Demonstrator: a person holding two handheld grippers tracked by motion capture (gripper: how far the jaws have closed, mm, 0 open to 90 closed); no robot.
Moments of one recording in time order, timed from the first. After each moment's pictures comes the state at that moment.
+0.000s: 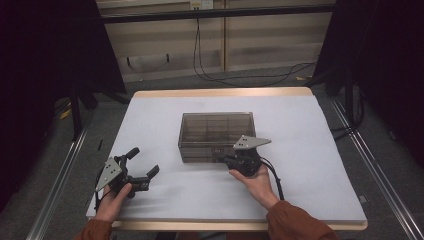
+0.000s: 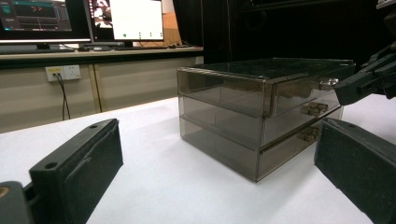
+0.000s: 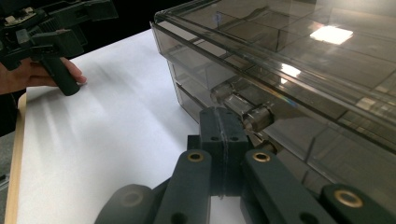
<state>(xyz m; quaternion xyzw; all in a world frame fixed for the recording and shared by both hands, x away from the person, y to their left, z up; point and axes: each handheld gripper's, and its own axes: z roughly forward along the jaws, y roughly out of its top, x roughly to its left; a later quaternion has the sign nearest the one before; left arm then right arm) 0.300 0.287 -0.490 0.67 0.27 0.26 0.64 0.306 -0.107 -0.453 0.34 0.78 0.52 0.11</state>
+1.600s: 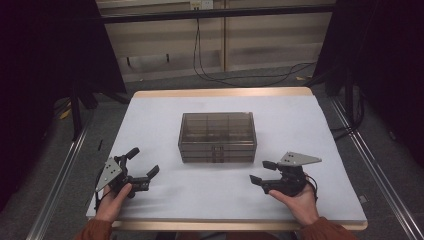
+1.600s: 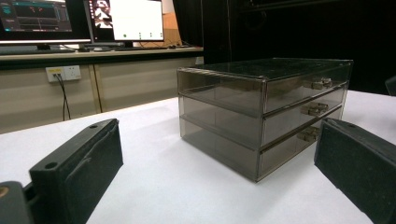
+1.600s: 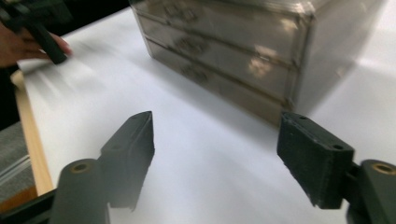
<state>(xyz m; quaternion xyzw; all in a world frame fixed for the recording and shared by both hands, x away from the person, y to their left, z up) 0.300 0.287 -0.490 0.67 0.27 0.26 0.64 0.240 -0.204 -0.454 0.40 0.76 0.49 0.13</state>
